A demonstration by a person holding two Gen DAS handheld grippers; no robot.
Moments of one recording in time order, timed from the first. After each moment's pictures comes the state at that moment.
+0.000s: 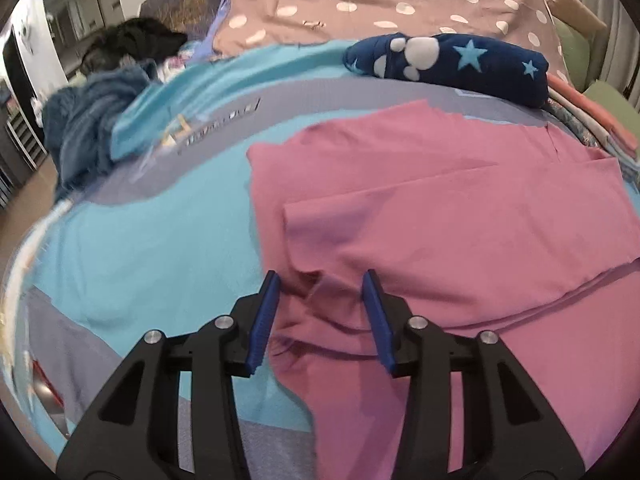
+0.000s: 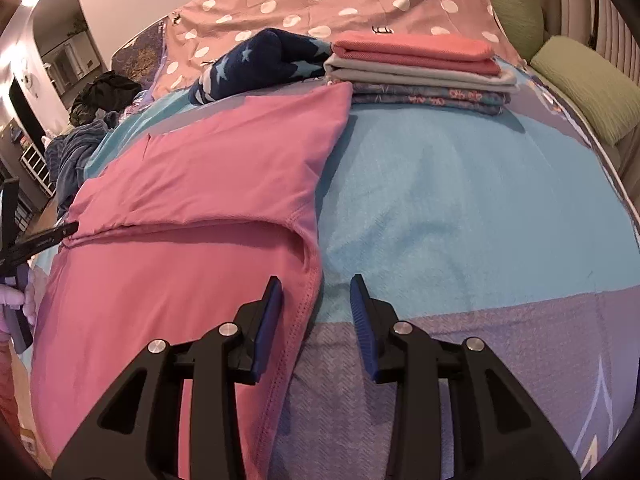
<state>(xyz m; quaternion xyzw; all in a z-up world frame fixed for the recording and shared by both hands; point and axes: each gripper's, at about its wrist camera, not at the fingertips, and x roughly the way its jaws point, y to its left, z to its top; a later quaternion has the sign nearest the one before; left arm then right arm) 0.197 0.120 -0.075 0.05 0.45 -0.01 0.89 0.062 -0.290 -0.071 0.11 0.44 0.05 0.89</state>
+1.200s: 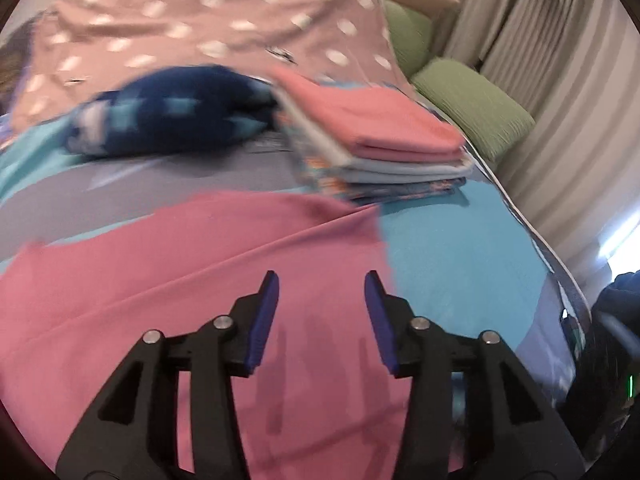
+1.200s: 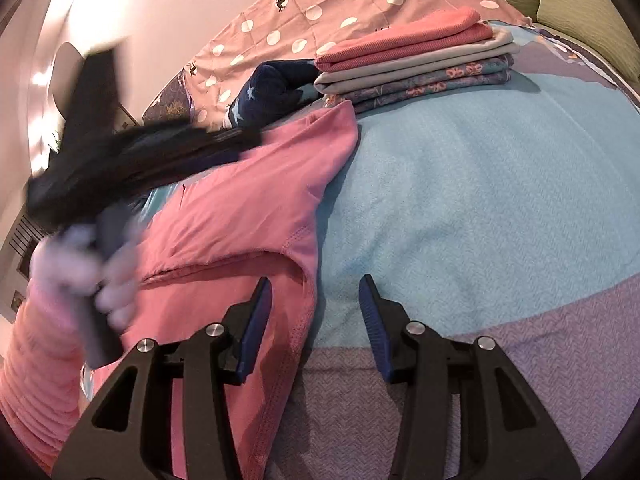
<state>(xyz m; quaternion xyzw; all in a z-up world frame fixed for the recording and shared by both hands) 0.226 -0.137 -0.033 0.02 0.43 -0.28 0.86 0.065 -0.329 -0.087 0.25 0.39 0.12 0.88</state>
